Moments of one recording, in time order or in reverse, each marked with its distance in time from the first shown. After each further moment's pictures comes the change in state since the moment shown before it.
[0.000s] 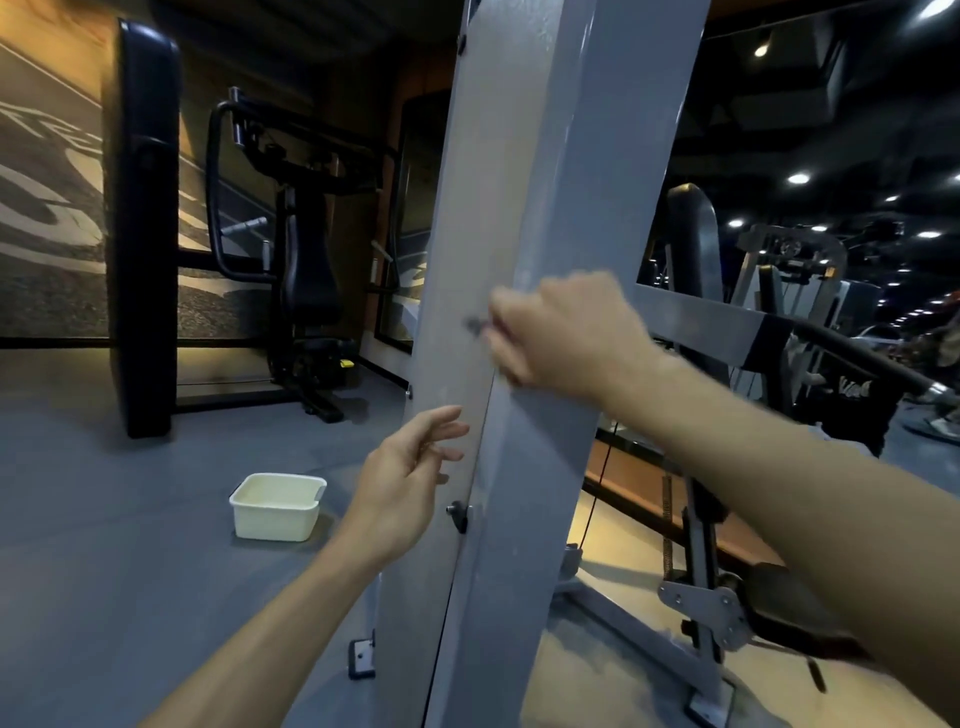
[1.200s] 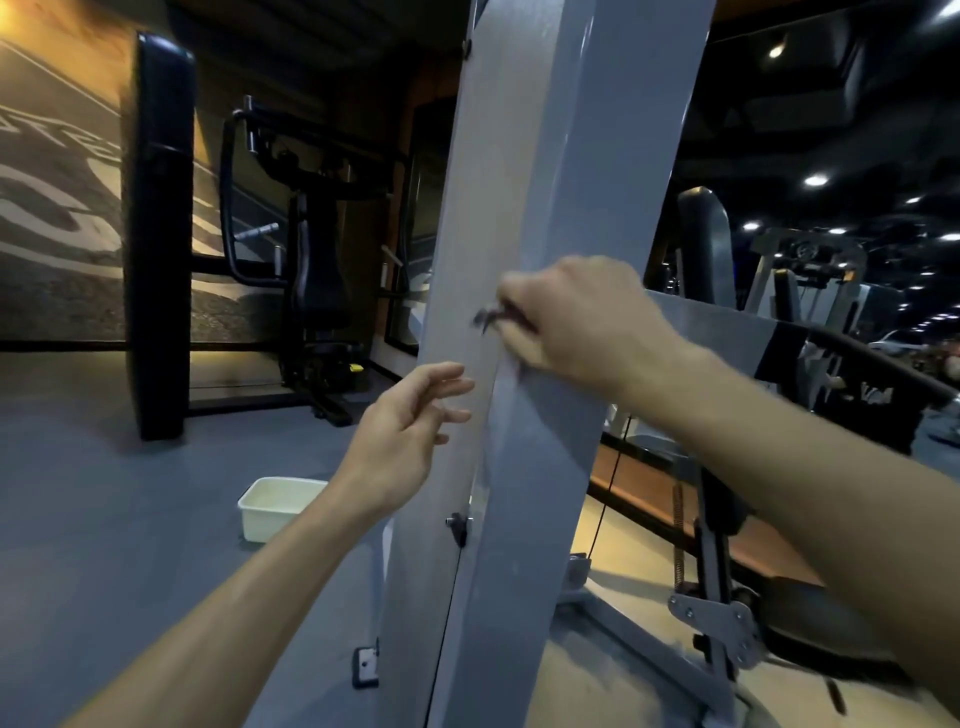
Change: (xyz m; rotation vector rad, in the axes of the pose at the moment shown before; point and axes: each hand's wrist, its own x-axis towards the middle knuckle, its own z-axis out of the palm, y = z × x) left_hand 0.029 0.036 -0.012 -0.022 -0.013 0.079; right_hand 0.005 0.019 -0.003 0.188 -0.048 0.044
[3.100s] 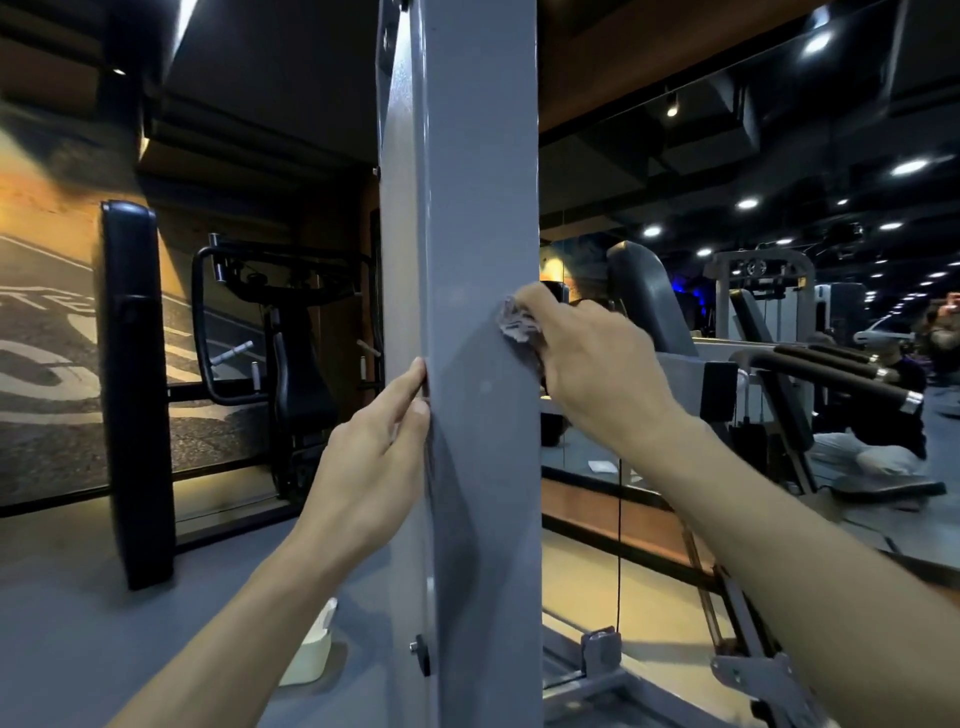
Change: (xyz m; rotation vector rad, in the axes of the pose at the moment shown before) left_hand 0.041 0.095 0.032 0.358 0.071 0.185; right_hand -0.035 0.081 0.005 0.093 0.291 0.331
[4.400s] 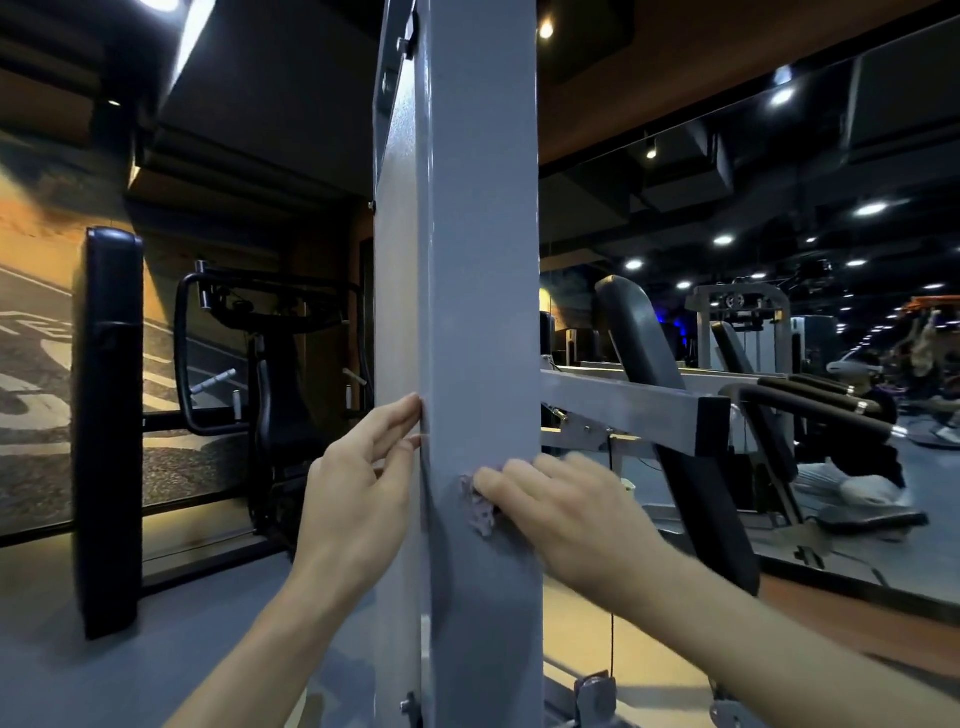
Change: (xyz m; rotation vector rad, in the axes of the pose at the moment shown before) left_hand 0.009 -0.007 0.005 -0.182 0.152 0.025; right_hand -0.070 -0.020 0.028 -0.003 -0.086 -0.373
